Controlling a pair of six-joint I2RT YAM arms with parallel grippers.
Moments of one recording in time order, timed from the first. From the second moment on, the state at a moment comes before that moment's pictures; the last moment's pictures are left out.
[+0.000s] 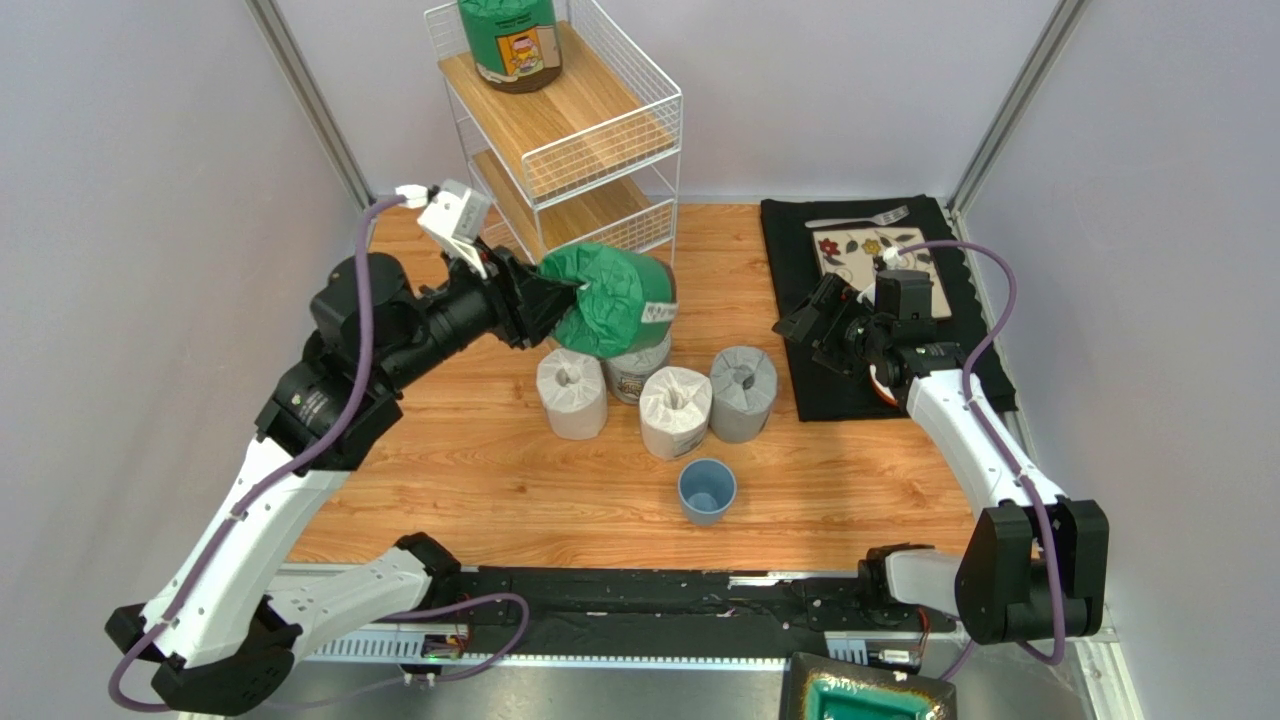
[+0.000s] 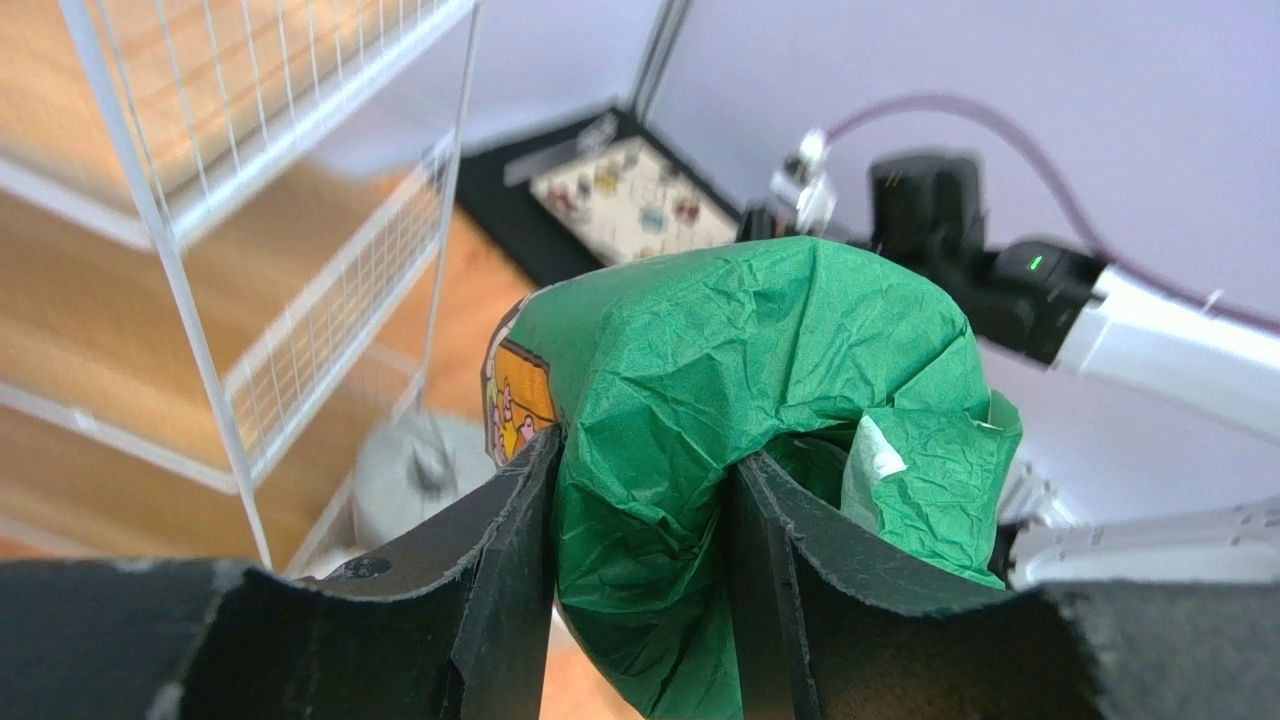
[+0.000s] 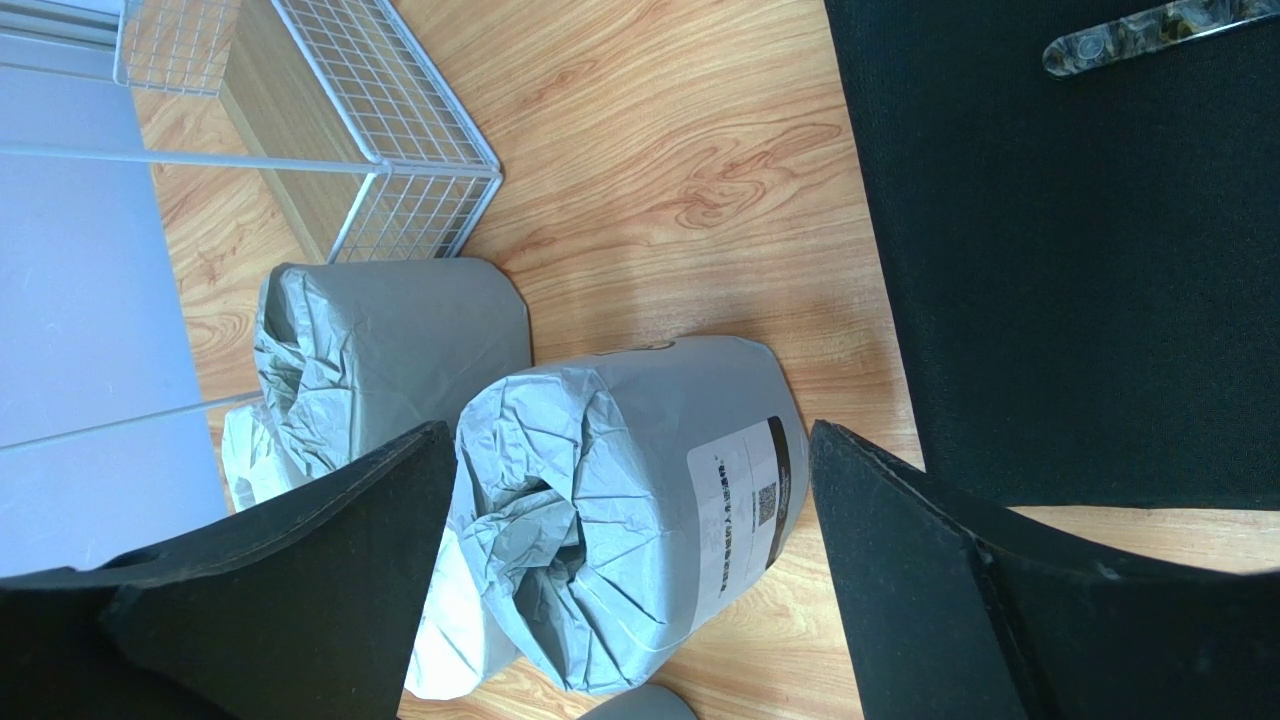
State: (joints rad) left arm -0.64 0.95 1.38 -0.50 0.16 -0.35; right arm 0.08 1.24 0.88 -0.32 -0.29 0.67
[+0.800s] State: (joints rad) left arm -0.61 1.37 1.94 -0.09 0.02 0.01; right arm 0.08 1.22 0.88 -0.33 -0.30 0.67
